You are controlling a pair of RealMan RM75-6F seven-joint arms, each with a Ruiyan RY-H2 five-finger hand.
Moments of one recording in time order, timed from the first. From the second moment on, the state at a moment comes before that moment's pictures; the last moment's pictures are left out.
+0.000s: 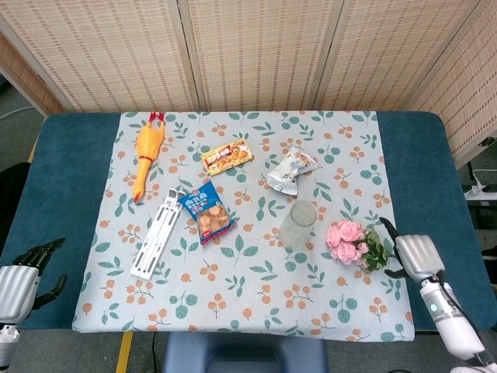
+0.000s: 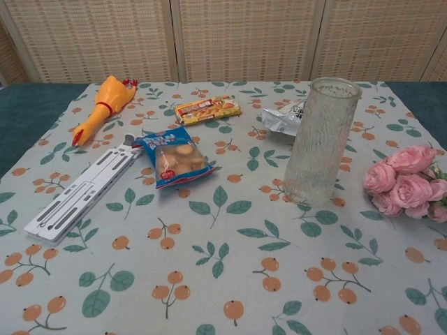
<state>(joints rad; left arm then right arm) -0.10 -1.14 -0.01 -1.53 1.60 1.53 -0.03 0.31 -1.13 0.11 -1.68 -1.17 0.99 -0.27</state>
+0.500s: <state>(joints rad) -0.10 -1.14 -0.01 -1.53 1.60 1.53 -0.02 0.59 -1.24 0.11 -1.55 -0.70 0.71 -0.35</state>
